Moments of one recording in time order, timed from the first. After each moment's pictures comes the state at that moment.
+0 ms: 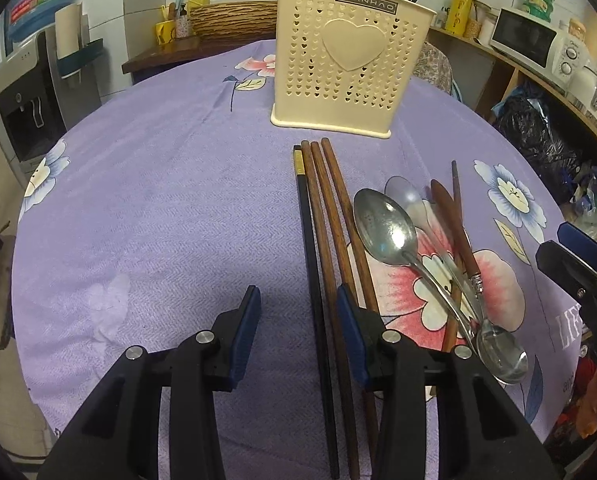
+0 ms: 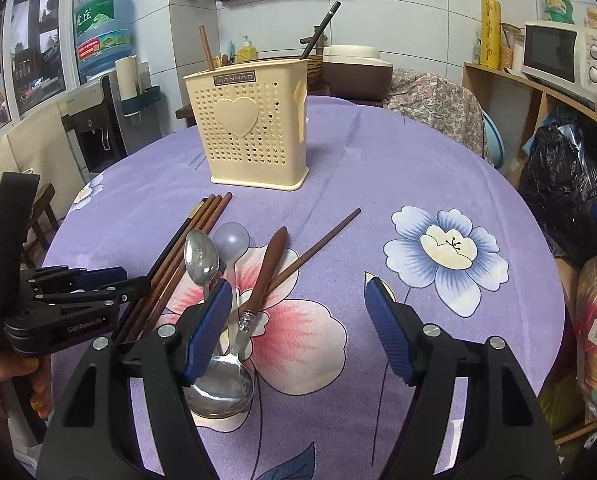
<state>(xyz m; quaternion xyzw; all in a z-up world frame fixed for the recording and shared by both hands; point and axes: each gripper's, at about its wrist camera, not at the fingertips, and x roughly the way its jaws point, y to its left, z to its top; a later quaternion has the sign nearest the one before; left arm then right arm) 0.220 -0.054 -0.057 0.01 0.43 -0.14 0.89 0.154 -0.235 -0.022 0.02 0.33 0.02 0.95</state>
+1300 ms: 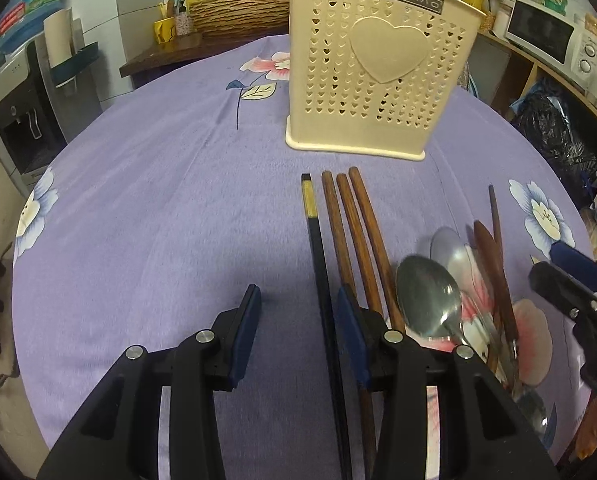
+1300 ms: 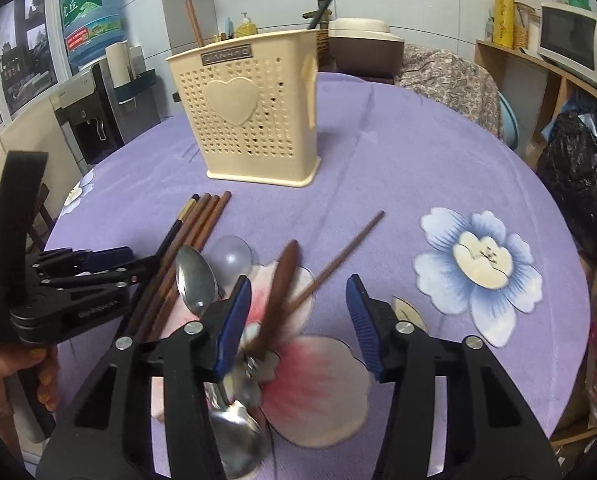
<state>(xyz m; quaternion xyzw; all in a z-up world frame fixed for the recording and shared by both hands) 0.278 -0.059 -0.054 0.04 0.45 -0.12 0.88 0.217 -0.221 -0.032 0.03 0.37 0.04 0.93</state>
